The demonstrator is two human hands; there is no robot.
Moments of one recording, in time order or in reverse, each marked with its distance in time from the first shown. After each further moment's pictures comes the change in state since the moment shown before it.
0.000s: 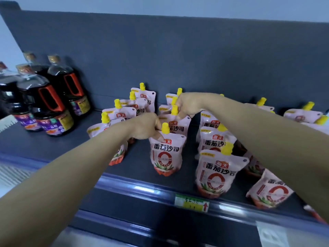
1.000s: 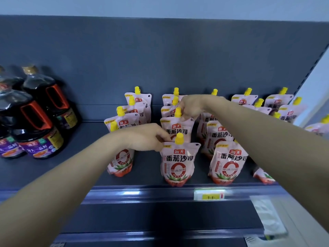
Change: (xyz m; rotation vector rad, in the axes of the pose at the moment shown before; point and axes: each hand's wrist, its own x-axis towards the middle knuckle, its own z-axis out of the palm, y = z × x) left_hand -0.035 -0.025 -0.021 -0.044 -0.272 0.262; right_hand -0.002 -0.027 0.010 0.098 -0.014 0.227
